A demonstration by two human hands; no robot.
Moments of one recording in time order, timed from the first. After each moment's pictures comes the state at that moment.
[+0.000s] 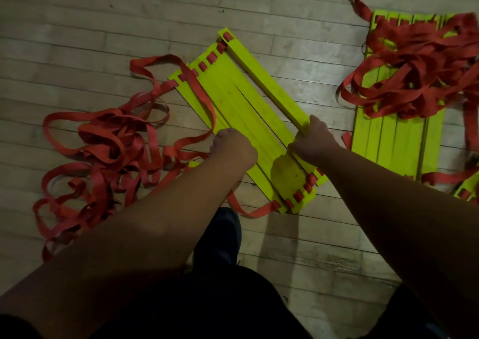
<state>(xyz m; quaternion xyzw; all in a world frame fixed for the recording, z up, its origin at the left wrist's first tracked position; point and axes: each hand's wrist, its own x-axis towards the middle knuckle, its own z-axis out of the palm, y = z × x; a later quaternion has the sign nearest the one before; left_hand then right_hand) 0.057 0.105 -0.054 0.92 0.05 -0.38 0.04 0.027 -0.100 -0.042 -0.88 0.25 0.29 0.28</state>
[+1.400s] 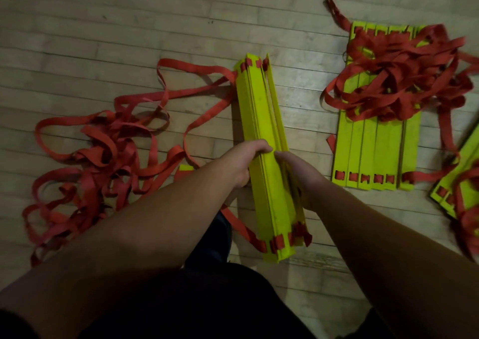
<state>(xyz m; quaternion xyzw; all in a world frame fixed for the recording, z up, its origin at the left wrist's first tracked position) 0.026 0.071 -0.023 0.55 0.31 -0.49 0.61 -0.046 -0.078 -0.011 -0.53 0.42 0.36 0.64</state>
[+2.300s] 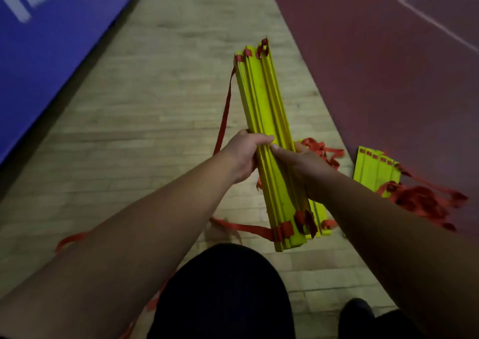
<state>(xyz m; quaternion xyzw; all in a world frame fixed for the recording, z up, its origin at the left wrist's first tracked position) 0.045 -0.049 0.308 0.59 0.01 -0.35 0.72 -0.068 -0.179 0.321 -0.63 0.25 0.04 0.74</state>
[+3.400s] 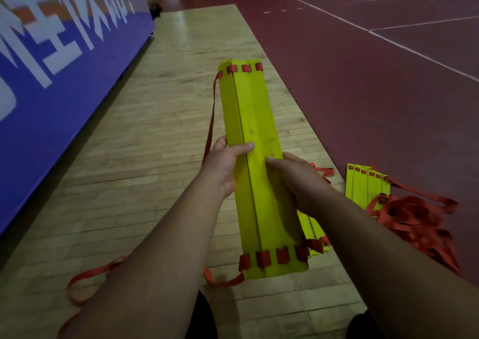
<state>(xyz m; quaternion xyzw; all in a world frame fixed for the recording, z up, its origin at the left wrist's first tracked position) 0.004 -0.038 0.393 0.57 -0.02 -0.27 0.77 -0.116 -0.176 0.398 -0.61 0.23 -0.02 0.76</state>
